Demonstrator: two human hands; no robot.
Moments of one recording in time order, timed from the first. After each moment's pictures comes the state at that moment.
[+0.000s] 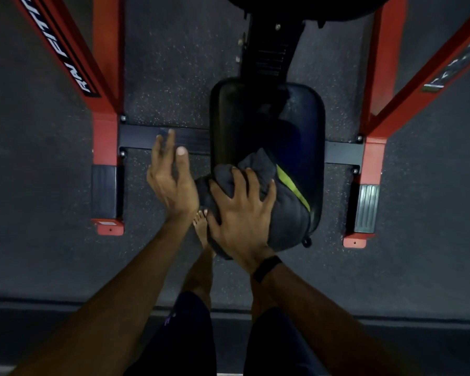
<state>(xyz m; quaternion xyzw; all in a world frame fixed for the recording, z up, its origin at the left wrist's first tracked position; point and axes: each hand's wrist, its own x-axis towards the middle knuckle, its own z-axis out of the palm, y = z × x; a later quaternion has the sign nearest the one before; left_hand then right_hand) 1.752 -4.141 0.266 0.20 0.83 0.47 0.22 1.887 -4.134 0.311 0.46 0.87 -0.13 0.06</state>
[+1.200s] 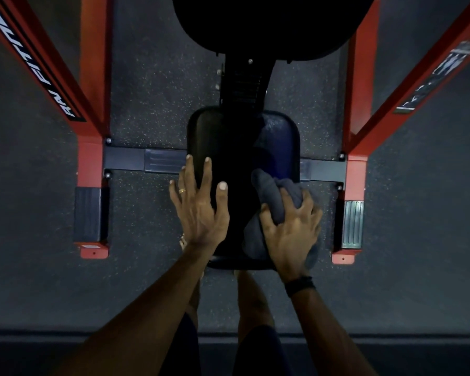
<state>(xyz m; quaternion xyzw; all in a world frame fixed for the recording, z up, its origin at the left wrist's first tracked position) 1.824 -4.102 0.274 0.40 0.87 0.24 0.17 1.978 -4.067 0.303 0.69 0.70 -0.20 -0.02</state>
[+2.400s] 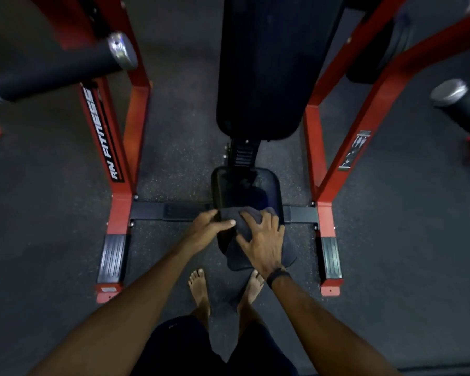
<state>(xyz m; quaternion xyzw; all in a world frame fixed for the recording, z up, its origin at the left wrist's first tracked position) 1.741 -4.161 0.425 0.28 0.69 0.30 0.60 1.924 -4.137 0.424 0.54 0.83 -0.12 -0.02</state>
